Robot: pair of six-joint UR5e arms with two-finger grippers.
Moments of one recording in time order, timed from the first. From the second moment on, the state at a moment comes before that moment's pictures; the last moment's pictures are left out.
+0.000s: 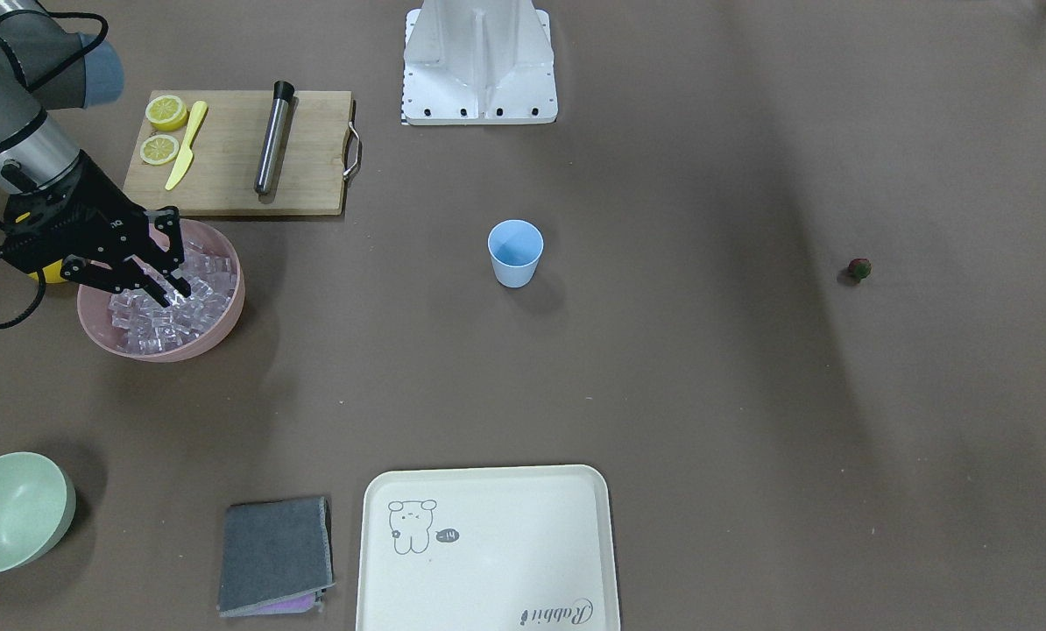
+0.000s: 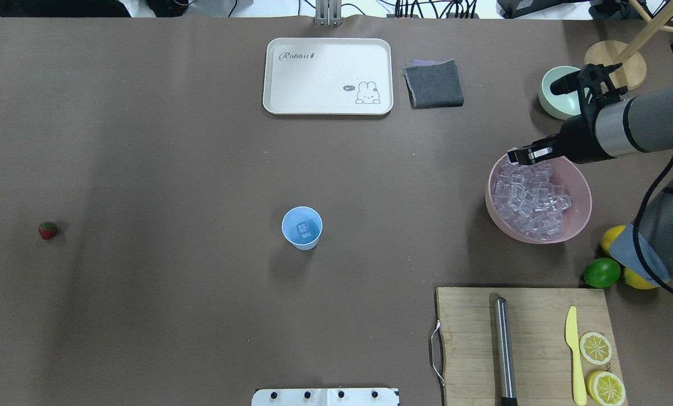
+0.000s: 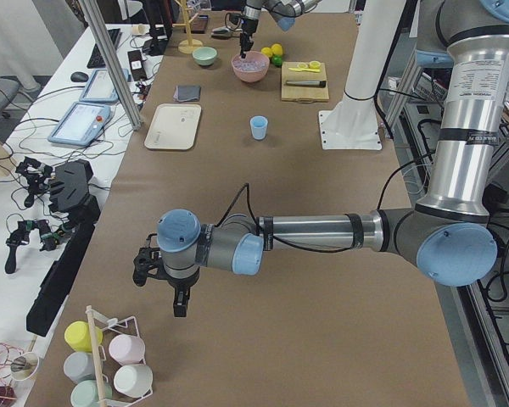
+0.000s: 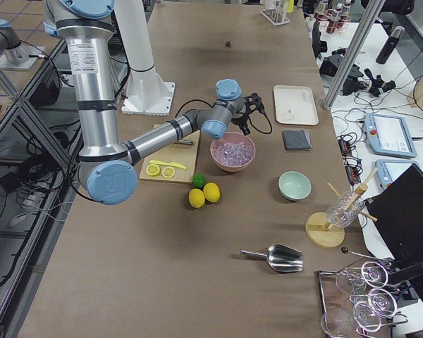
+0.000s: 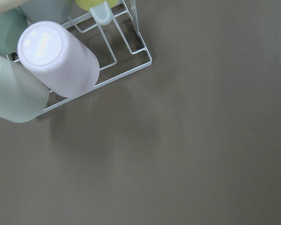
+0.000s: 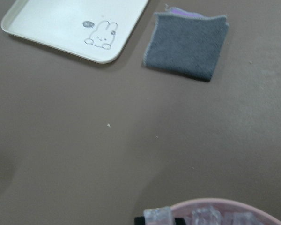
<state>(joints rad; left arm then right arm) -1.60 -1.68 -1.41 -1.80 -2.32 -0.15 0.89 -1.43 1.87 -0.95 2.07 0.70</state>
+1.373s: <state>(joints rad) -1.60 -1.67 -1.39 -1.80 -2.31 -0.15 0.55 -1.13 1.85 -0.95 1.78 0.73</state>
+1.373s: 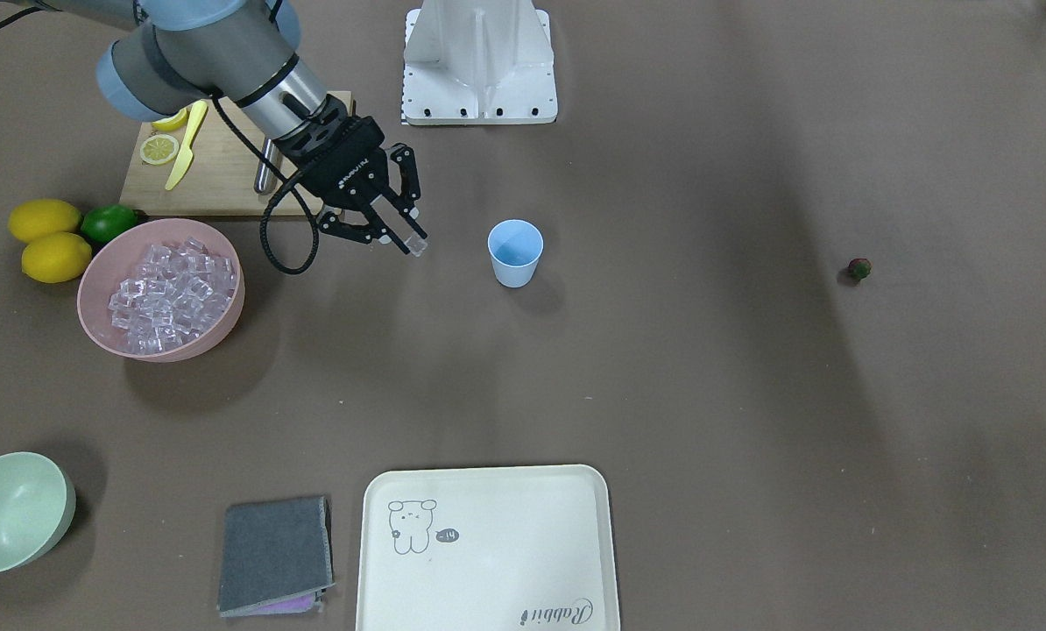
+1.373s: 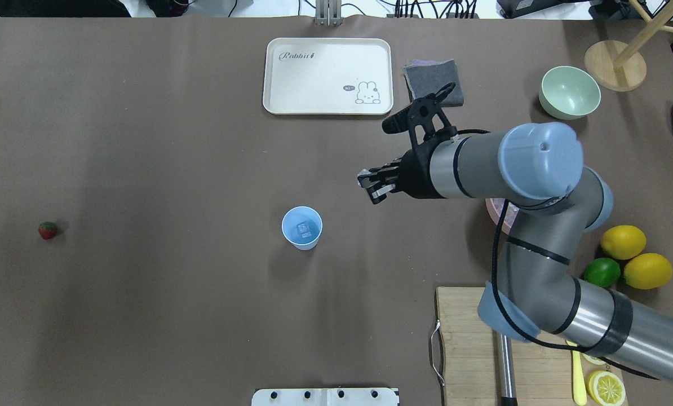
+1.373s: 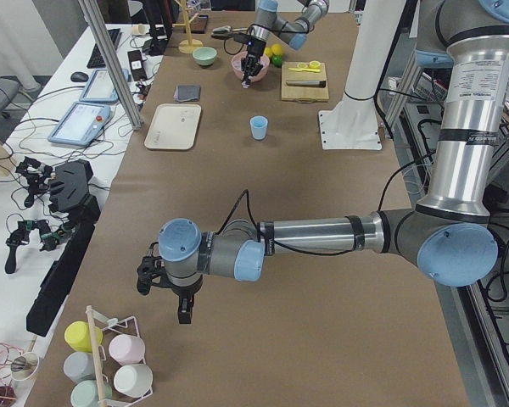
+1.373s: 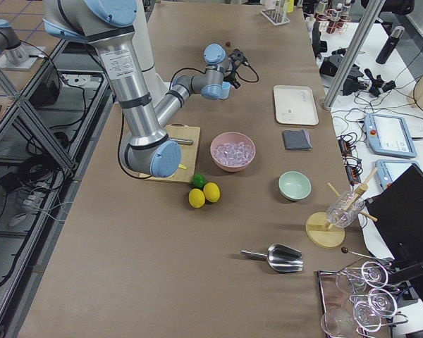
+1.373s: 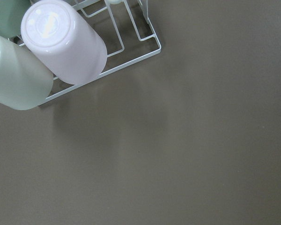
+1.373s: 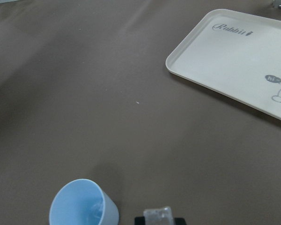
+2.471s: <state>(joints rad) -1.60 -1.67 -1.38 -1.80 -2.32 -0.15 0.36 -0.96 1.74 -0.95 1.53 0.75</state>
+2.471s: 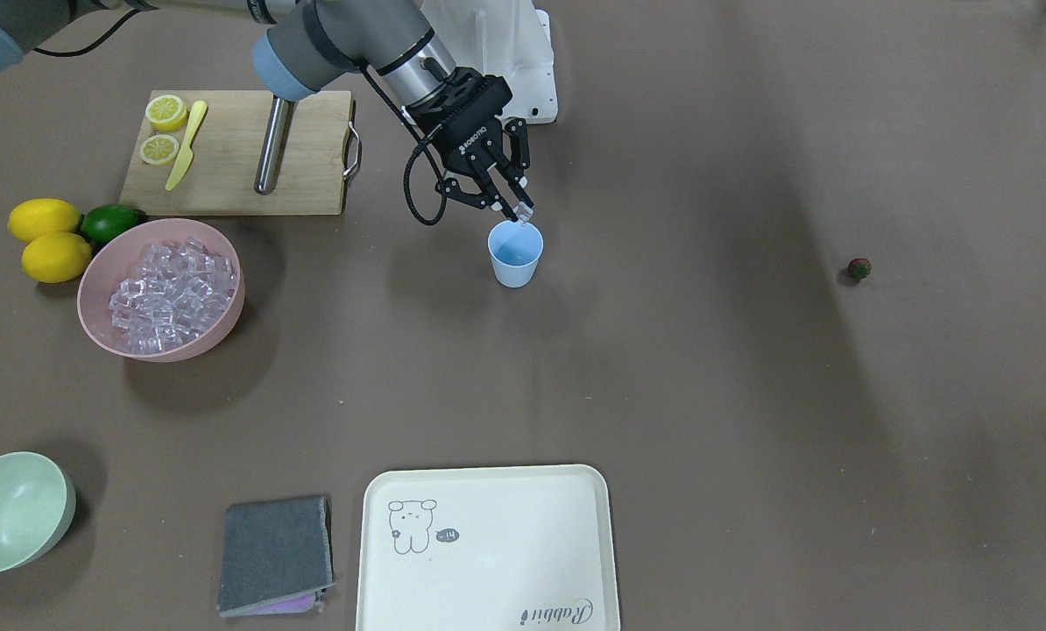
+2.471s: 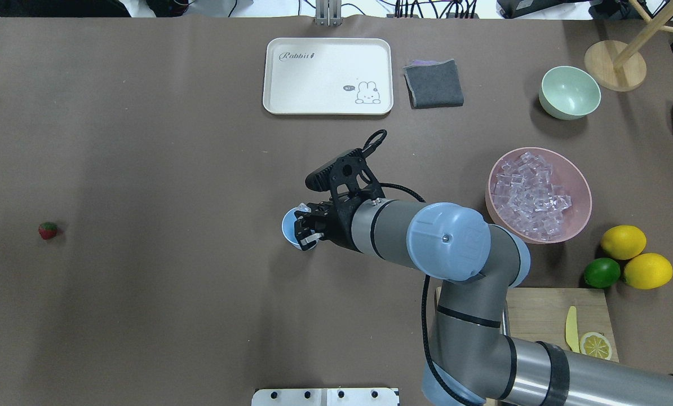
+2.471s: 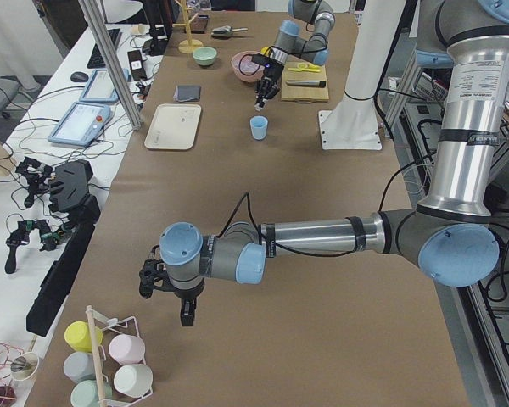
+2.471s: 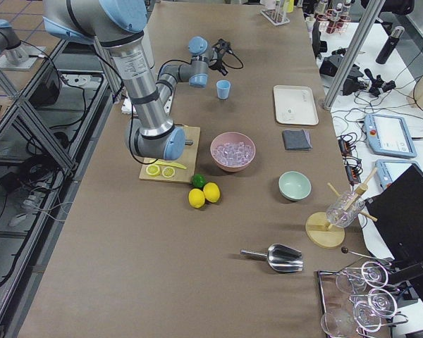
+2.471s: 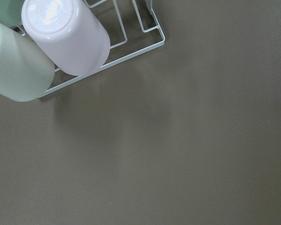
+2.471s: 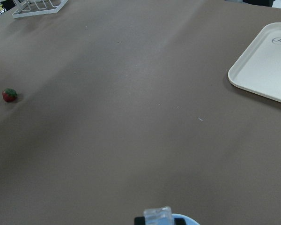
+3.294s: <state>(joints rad) -1.60 -1.67 -1.36 -1.80 -2.32 -0.15 0.38 -0.94 1.66 -0.94 1.52 0.75</state>
